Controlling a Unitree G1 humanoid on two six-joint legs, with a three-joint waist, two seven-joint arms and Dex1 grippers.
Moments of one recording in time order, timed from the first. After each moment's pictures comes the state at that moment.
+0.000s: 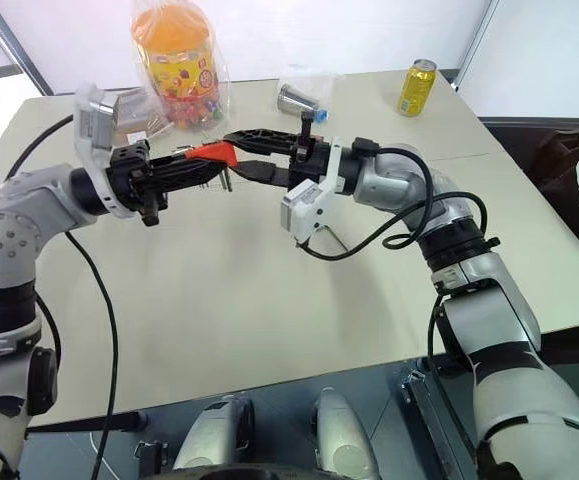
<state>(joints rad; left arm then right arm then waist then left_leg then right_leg) -0.71 0.65 0.18 -0.16 -0.89 0.90 -0.90 -1.05 -0.53 0.35 0.50 -0.37 -1.05 0.46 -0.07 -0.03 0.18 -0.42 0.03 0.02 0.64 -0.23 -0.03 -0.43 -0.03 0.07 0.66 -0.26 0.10</state>
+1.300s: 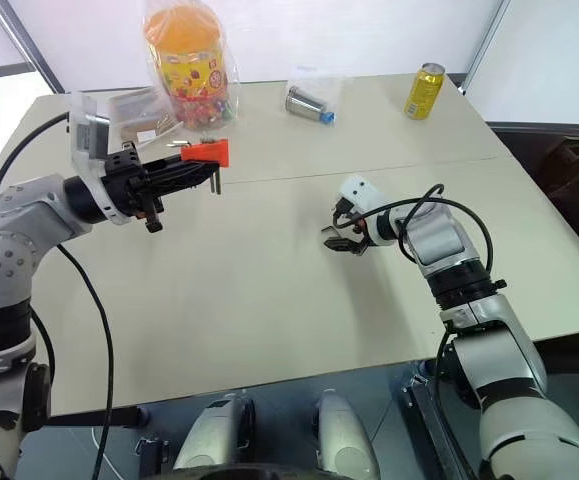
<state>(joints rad) -0.62 0.67 0.19 -0.26 -0.85 0.82 -0.80 -0.83 -0.53 0.27 0.40 0.00 0.72 0.93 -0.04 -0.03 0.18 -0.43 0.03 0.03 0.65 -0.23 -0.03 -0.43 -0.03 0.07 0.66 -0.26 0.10</state>
